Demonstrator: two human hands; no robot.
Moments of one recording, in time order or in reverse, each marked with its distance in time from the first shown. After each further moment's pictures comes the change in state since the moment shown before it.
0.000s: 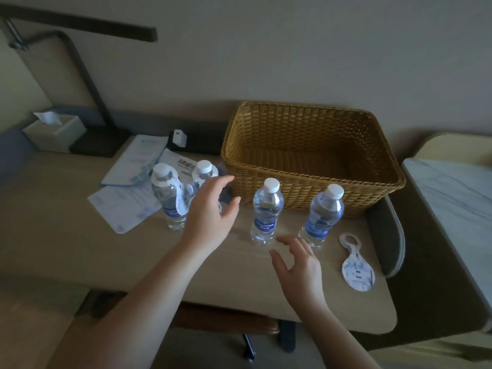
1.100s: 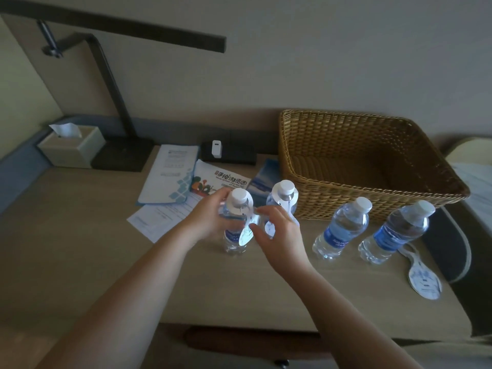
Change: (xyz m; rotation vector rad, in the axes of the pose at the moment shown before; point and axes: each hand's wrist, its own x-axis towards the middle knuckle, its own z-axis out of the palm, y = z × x) left_hand 0.065 -0.189 -0.106 -0.286 -0.603 -0.366; right_hand 0.071 -0.165 0.160 0.022 -0.070 -0.077
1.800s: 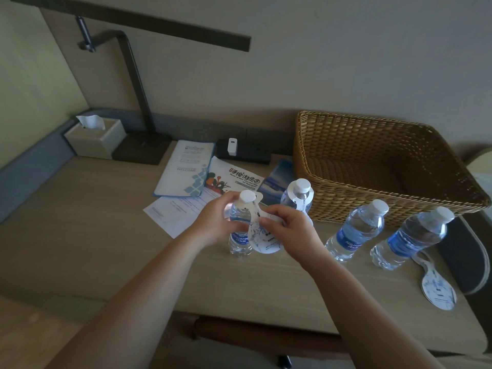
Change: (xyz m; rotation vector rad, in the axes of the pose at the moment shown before) left_hand -0.027 -0.016 0.000 -0.089 0.120 0.013; right_hand 0.010 -0.006 -0.008 0.400 -0.276 0.186
